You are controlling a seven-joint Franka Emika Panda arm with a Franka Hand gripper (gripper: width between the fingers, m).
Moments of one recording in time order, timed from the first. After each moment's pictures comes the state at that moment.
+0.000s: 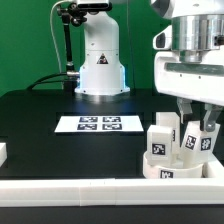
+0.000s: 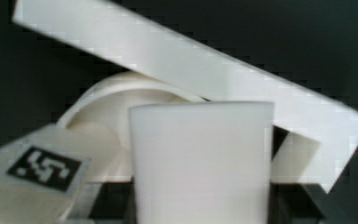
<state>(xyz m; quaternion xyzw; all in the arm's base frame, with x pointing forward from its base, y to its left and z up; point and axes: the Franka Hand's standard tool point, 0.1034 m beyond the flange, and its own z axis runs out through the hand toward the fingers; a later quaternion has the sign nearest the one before) 0.607 0.118 0.084 -0.77 0.63 -0.04 0.05</state>
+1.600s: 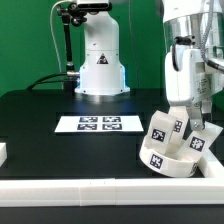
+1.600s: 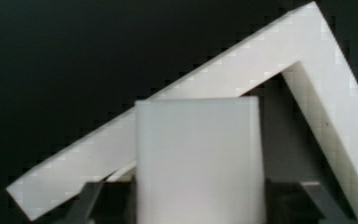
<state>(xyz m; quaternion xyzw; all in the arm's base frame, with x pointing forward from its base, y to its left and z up) 0.604 0.126 0.084 -0.49 0.86 0.00 0.11</state>
